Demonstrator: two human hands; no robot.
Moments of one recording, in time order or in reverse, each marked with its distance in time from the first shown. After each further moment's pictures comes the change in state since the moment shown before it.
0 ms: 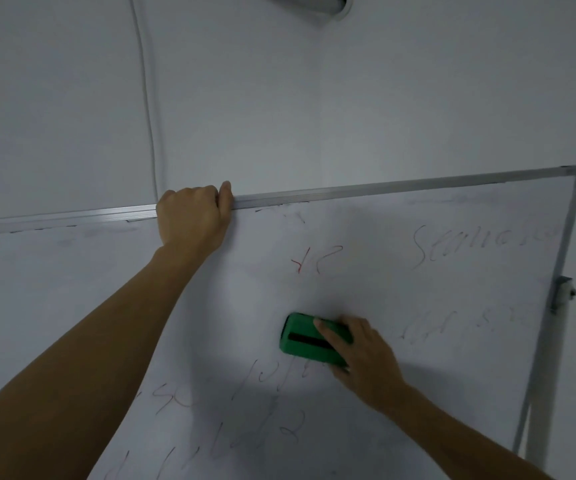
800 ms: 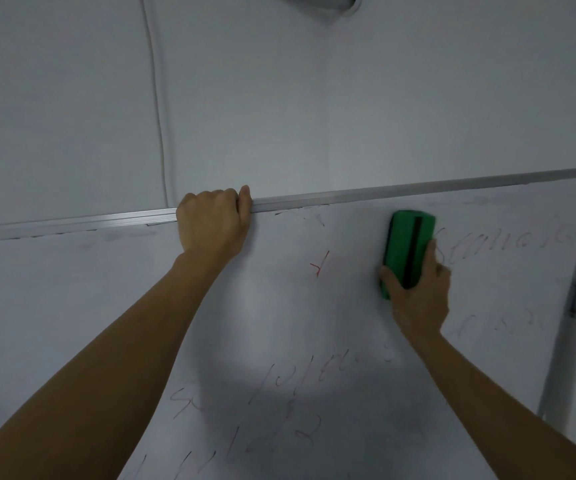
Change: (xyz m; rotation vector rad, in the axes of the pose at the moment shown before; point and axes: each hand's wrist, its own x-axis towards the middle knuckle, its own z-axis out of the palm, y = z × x) left_hand 0.001 -0.002 0.009 0.000 0.064 0.035; right_hand 0.076 0.042 -0.045 0.341 0.384 0.901
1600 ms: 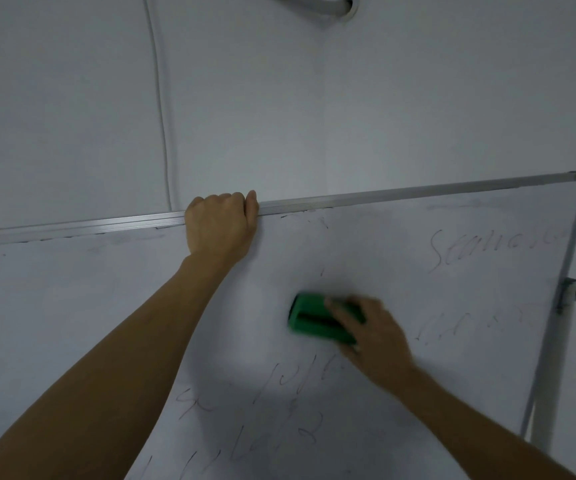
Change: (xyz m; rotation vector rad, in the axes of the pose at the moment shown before) left_hand -0.002 -0.011 -0.005 -0.030 0.055 0.050; right_hand -0.076 -0.002 0.017 -0.342 -0.259 -0.867
